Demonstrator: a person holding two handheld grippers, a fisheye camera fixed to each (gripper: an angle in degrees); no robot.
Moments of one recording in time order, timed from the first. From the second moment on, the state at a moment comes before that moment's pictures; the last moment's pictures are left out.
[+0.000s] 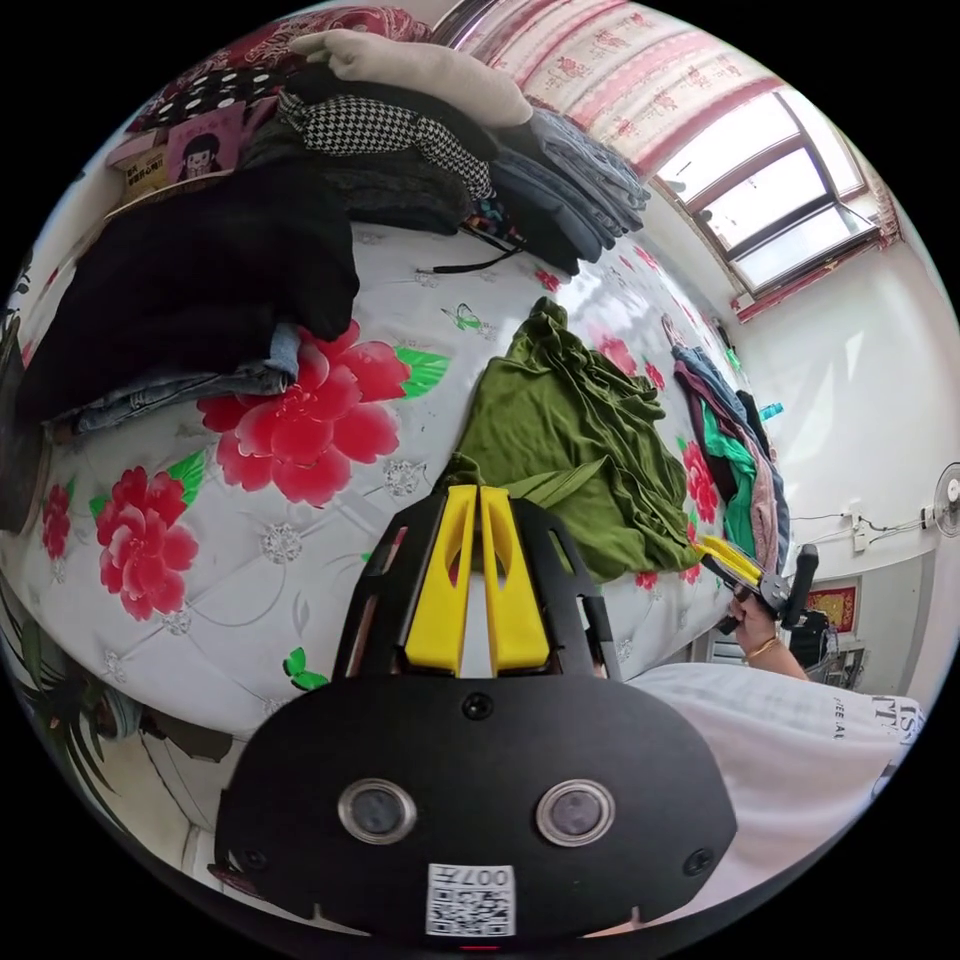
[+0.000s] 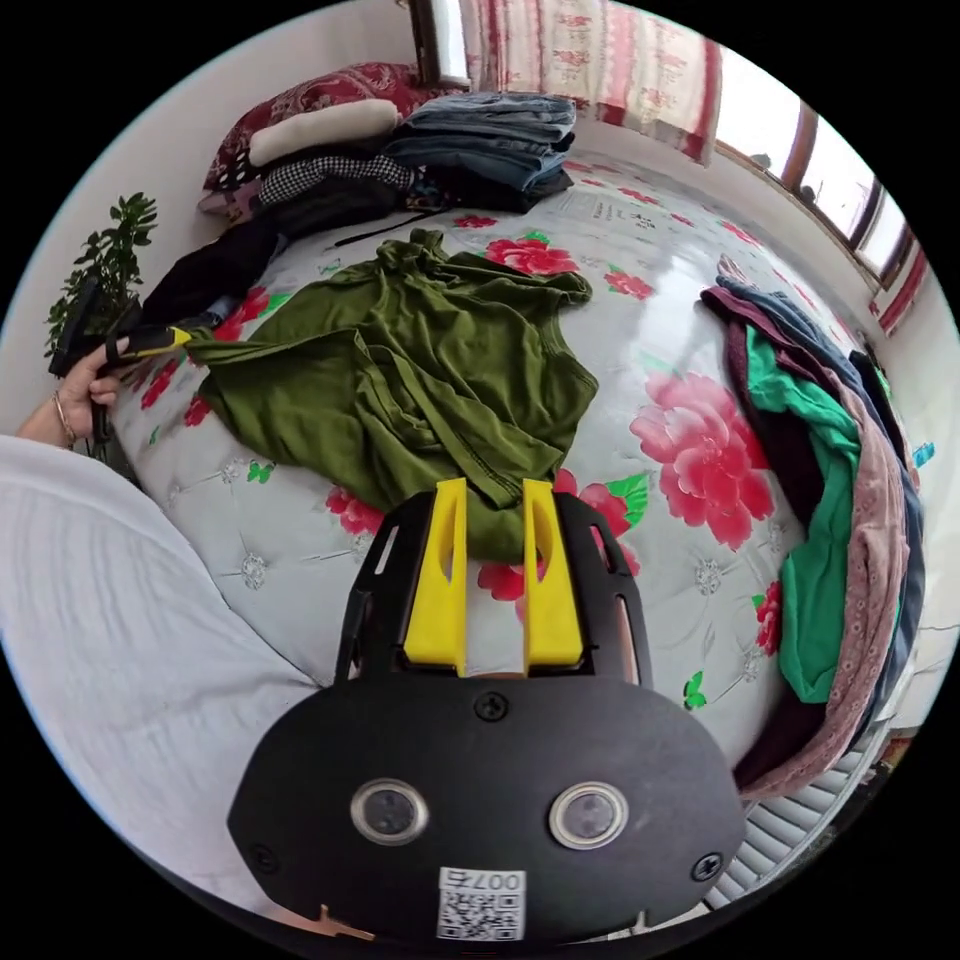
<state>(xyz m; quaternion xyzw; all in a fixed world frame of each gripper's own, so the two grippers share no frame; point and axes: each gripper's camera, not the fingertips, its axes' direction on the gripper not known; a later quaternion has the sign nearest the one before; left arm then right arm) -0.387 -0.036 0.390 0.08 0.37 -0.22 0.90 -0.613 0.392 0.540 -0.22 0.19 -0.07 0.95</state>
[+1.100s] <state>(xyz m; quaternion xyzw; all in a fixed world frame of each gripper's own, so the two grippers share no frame) -0.425 0.005 0.308 0.24 0.42 -0.16 0.86 -0.554 0.282 0.361 -0.13 0.17 -0.02 0.98</state>
